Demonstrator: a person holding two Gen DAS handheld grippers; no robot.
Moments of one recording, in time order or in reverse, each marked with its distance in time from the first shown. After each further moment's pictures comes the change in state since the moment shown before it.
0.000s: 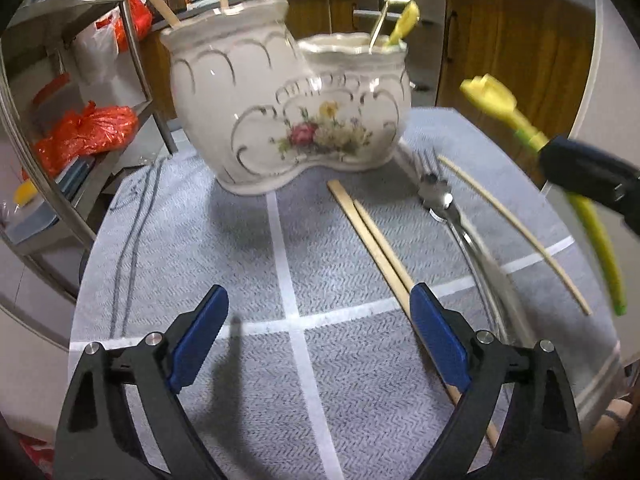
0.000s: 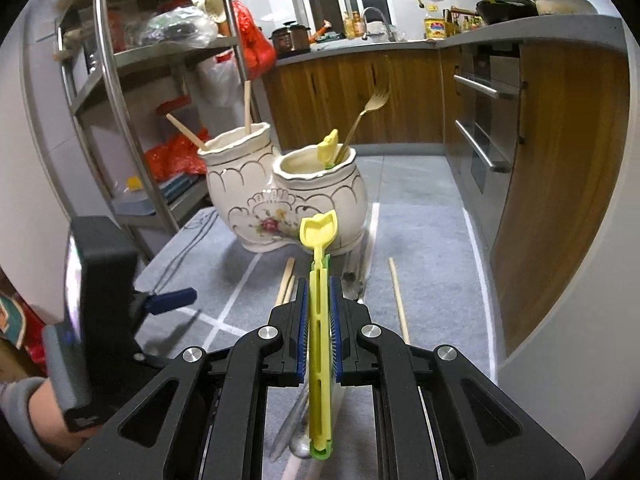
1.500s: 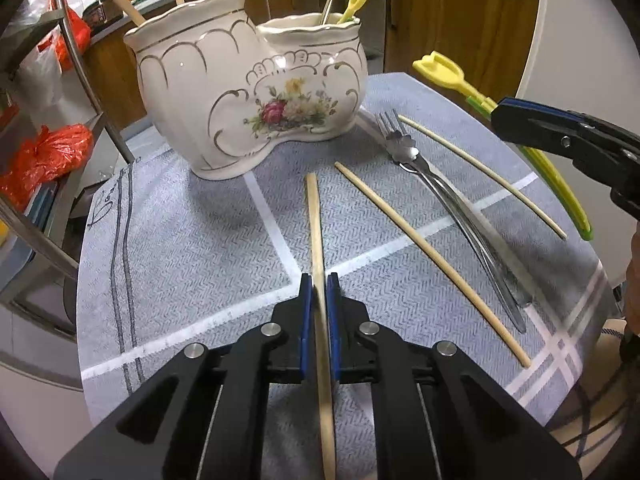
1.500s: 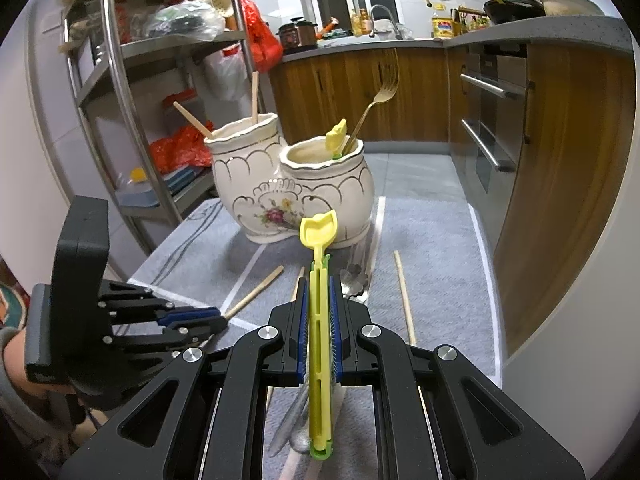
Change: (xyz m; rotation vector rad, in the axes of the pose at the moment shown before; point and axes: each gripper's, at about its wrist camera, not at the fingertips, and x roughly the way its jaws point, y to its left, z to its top) left arm -0.018 0.021 -0.006 0.184 0.070 -0.147; right arm 0.006 0.009 -0.005 -0.031 0.018 0.005
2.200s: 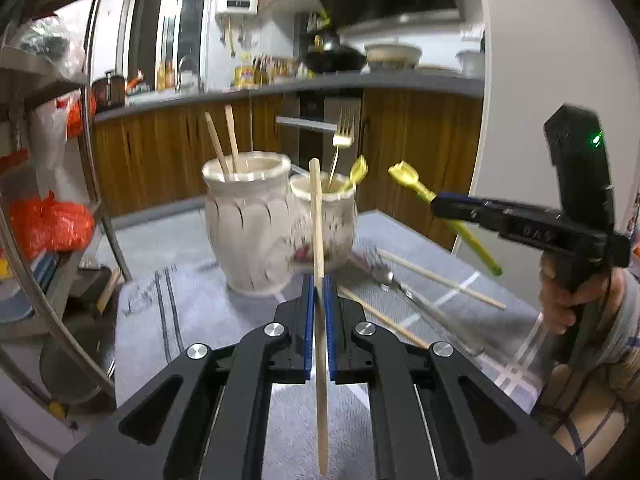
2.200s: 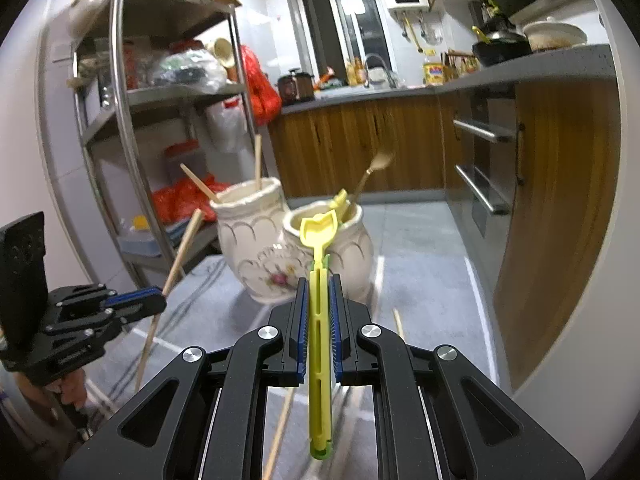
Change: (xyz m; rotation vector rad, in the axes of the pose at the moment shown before) left arm -0.087 0.051 -0.020 0.006 -0.509 -0.142; right arm -0.013 0.005 0.013 0.011 -0.234 0.007
